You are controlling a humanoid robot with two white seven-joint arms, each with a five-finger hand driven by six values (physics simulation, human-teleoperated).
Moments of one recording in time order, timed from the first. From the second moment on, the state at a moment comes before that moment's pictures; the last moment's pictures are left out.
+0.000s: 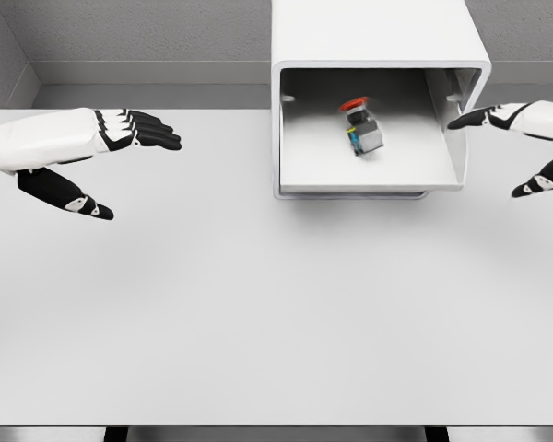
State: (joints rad) left arm -0.64 1.03 -0.55 -1.70 0.24 -0.61 -0.61; right arm -0.83 -1.15 0.80 -1.41 -0.27 -0.61 0.61
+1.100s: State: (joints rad) left arm -0.64 1.03 -0.55 -1.69 0.24 -0.61 -0.61; right arm -0.82 -1.06 0.83 -1.63 -0.27 -0.61 0.61
